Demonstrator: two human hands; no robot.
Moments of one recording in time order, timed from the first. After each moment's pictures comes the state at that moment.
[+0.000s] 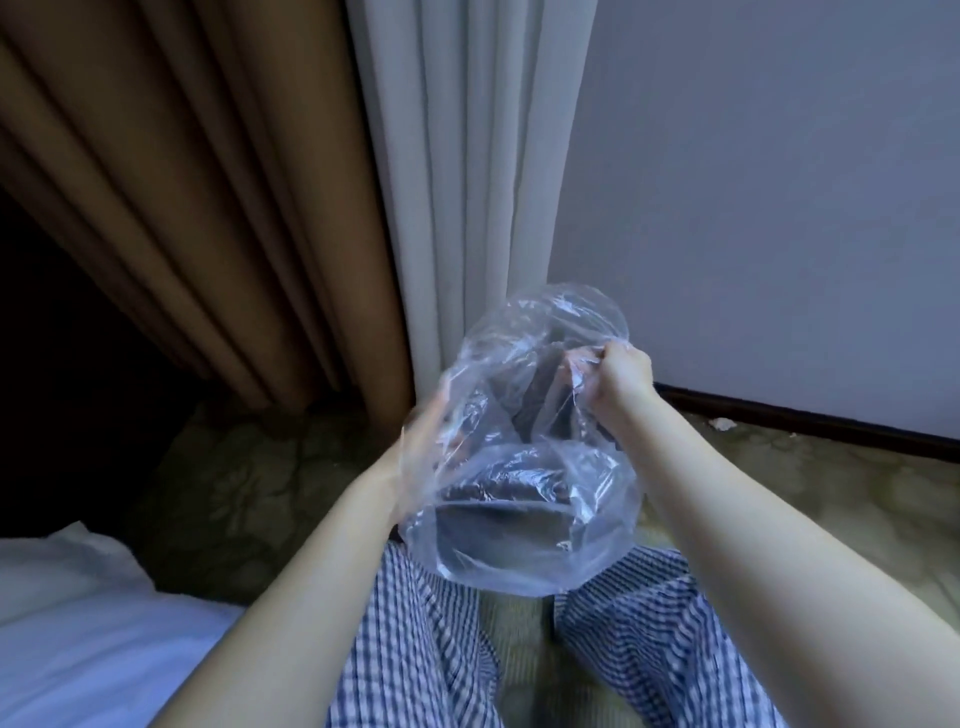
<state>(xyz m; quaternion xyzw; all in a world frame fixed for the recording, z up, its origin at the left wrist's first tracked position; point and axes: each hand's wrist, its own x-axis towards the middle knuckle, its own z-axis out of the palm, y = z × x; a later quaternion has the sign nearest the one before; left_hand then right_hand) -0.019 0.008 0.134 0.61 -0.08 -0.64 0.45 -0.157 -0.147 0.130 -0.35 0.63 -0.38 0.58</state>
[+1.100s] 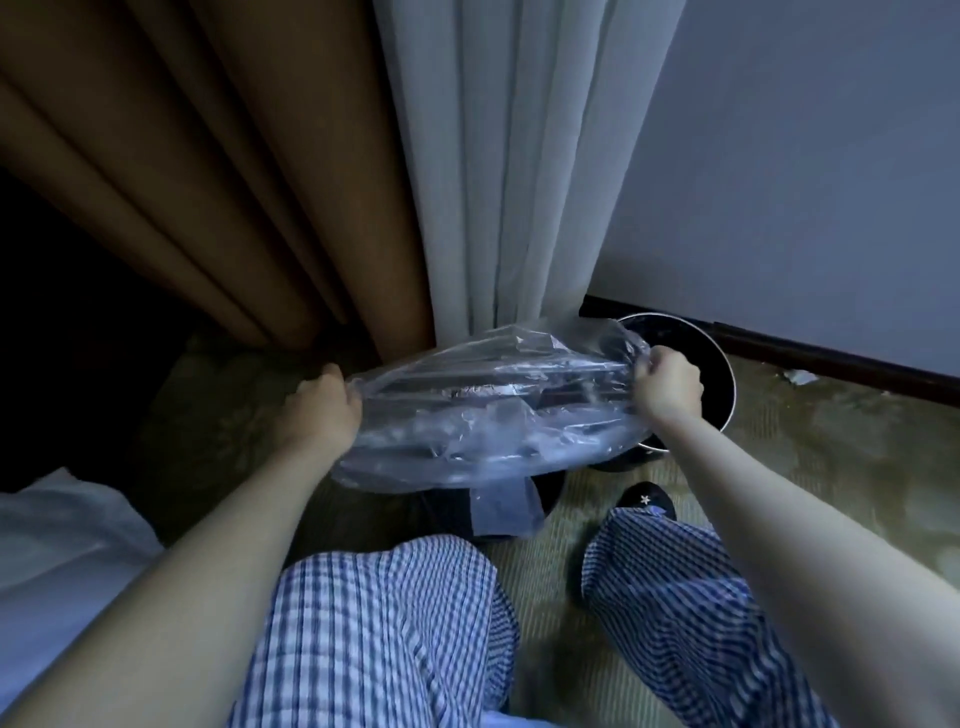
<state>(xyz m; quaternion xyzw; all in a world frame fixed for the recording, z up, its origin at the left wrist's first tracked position) 0.109 -0.020 -0.009 0.93 -0.31 -0.18 0.03 -0.154 -0.195 -0.023 -0.64 0.71 -0.08 0.28</state>
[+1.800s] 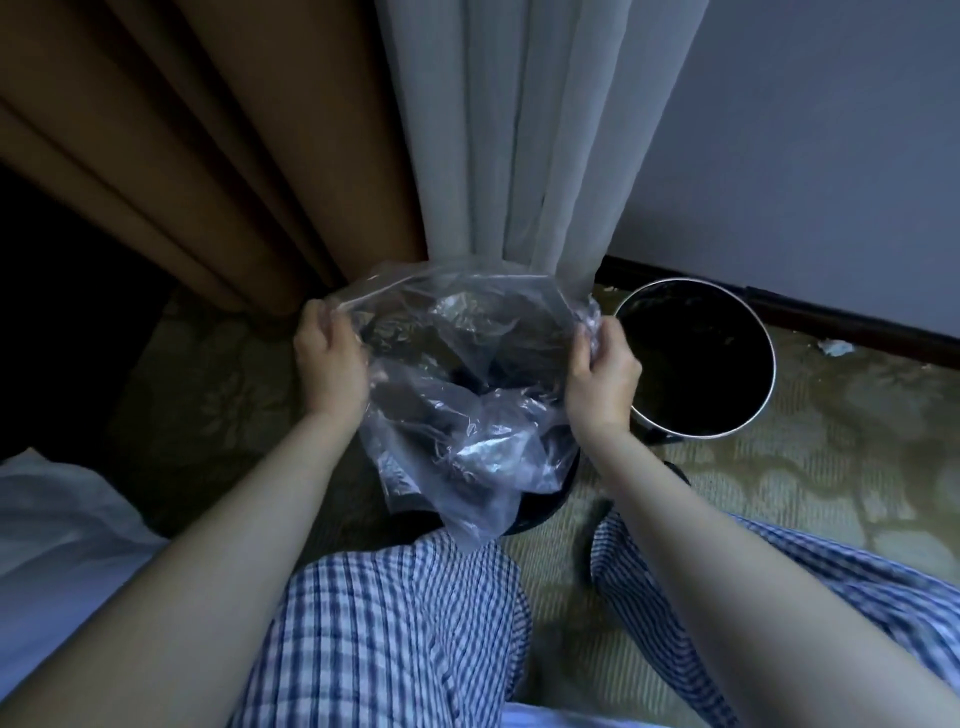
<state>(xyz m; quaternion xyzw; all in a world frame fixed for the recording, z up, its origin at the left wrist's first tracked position) 0.101 -0.061 -0.045 0.79 -0.13 -0.20 0.57 -0.088 -0.152 -0.071 -0.64 0.59 -0.33 0.37</state>
